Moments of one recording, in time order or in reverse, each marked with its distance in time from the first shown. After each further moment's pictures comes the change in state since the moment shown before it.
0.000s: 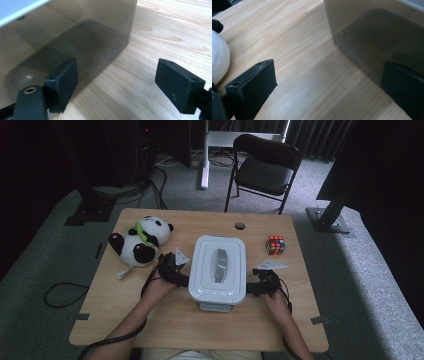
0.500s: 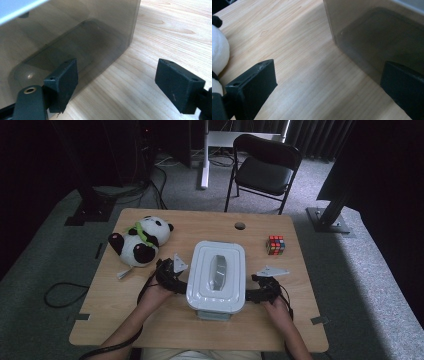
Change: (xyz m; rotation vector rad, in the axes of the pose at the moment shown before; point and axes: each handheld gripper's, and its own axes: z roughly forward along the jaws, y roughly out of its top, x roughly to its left) left arm -0.012 -0.011 -0.017 0.008 0.000 0.024; right arm 0.015 -0.012 -0.011 0.002 0.030 -0.014
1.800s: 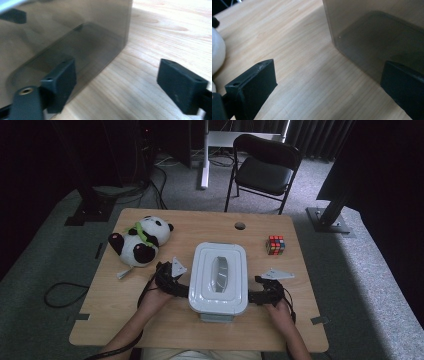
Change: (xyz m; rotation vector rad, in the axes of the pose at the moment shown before) left arm -0.003 -0.011 0.000 -0.075 -0.012 0.000; right arm -0.007 -0.013 -0.005 -0.059 -0.007 0.029
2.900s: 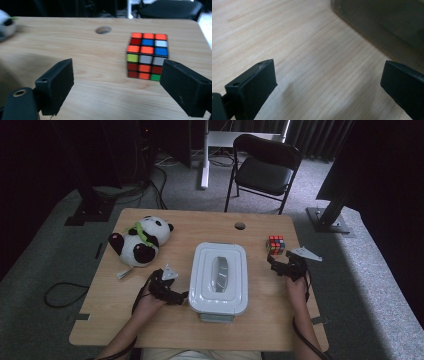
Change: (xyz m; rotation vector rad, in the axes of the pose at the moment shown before) left arm 0.010 -0.041 0.008 0.092 -0.126 -0.122; right arm -0.102 0.031 -0.011 -0.192 -0.350 0.182
